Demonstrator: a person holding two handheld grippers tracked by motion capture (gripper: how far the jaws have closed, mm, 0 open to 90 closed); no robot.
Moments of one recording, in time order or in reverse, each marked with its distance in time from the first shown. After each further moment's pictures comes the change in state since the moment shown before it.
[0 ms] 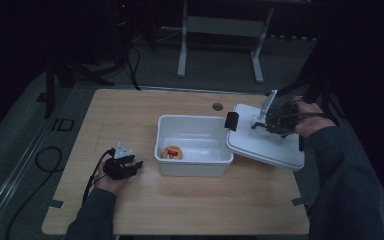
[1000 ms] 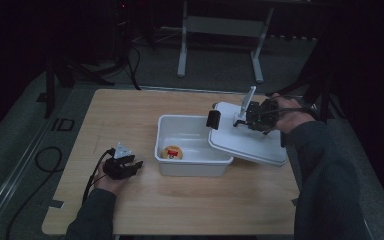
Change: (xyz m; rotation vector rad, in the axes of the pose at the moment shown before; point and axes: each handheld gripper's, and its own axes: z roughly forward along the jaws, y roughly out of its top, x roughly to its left) left arm 0.000 0.000 0.000 0.000 -0.002 0.000; right arm 0.006 0.049 0.000 -0.042 0.018 -0.051
